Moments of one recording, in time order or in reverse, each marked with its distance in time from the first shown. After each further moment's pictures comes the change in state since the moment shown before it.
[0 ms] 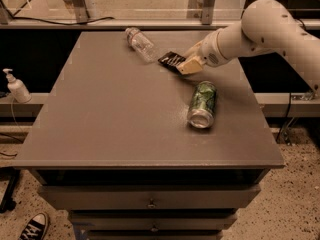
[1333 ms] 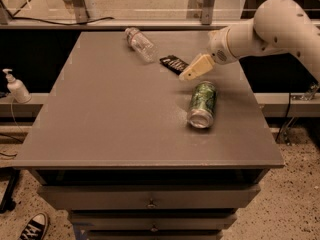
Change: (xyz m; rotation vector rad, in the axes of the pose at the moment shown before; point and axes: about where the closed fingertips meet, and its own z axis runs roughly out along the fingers) arm -0.003 -0.009 -0.020 0.053 -0.031 0.041
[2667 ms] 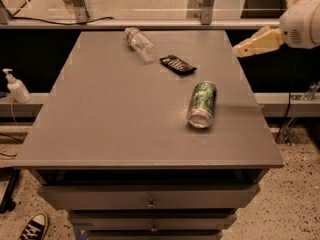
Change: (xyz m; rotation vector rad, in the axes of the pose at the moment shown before) arm -0.002 -0.052 -0.185 0.372 -0.123 0.017
